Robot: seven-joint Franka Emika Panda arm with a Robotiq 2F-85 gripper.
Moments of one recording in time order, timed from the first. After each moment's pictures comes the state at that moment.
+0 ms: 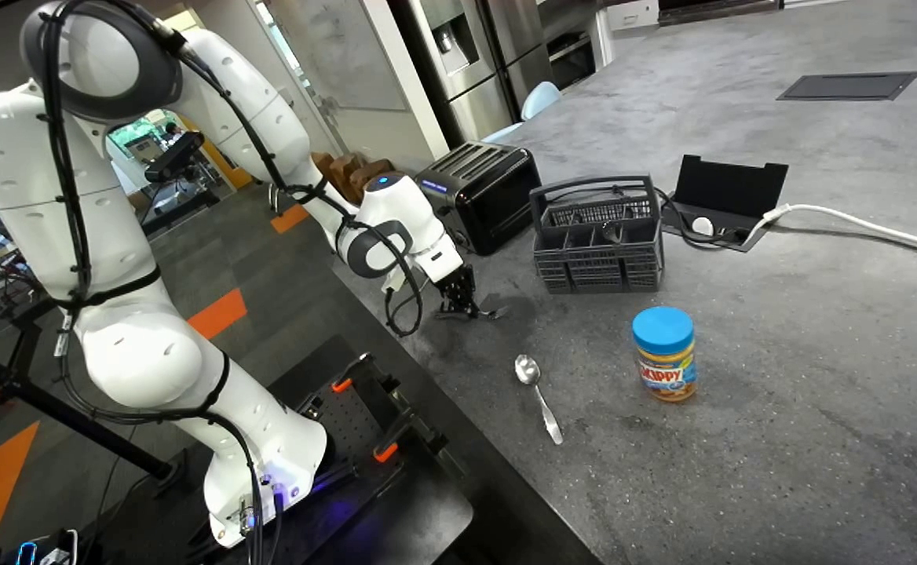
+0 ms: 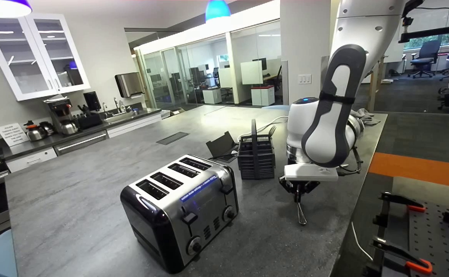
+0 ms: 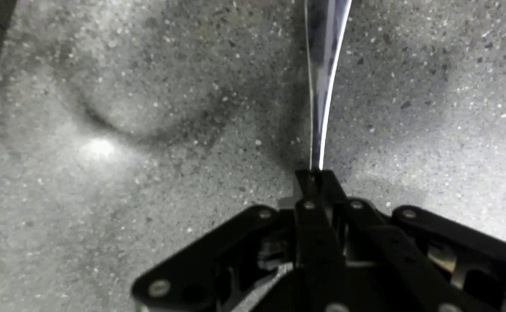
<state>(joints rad) 0.20 0.35 -0.15 -2.63 0.14 3.08 0.95</state>
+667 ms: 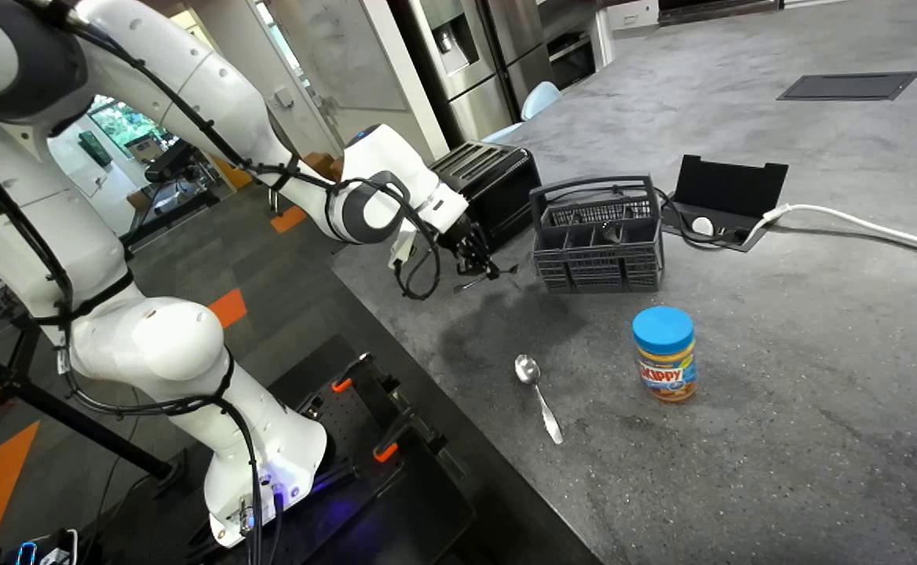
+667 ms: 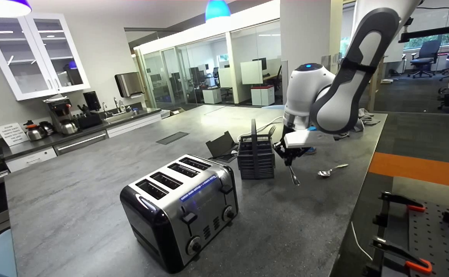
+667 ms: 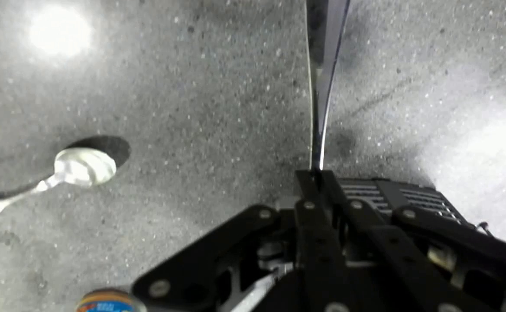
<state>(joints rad) 0.60 0.15 -0.70 -2.62 -0.24 3.02 0.99</state>
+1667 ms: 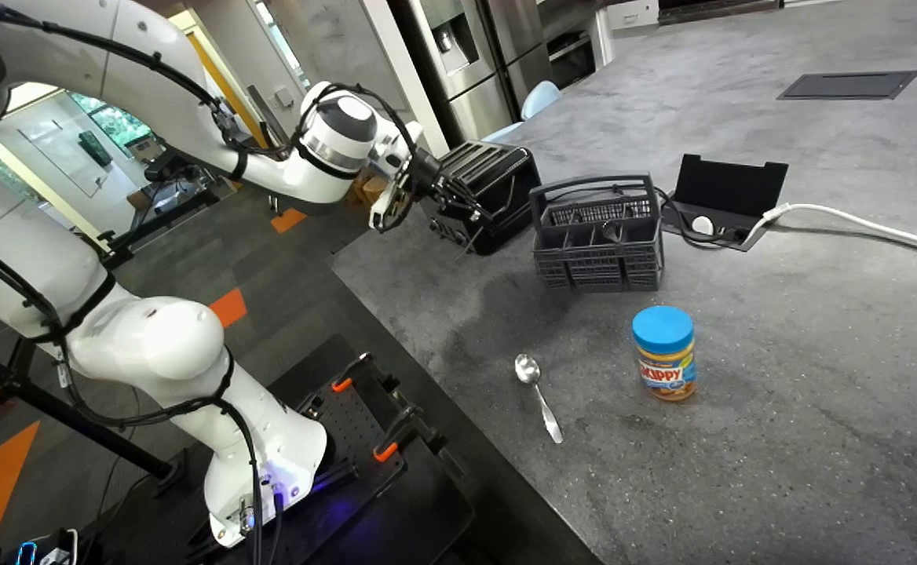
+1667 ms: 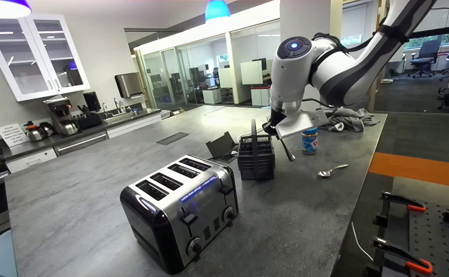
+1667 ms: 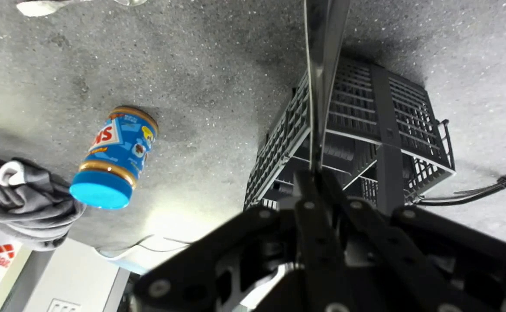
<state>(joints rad) 0.59 -0.08 -0.57 -2.50 -1.11 2.55 1.61</state>
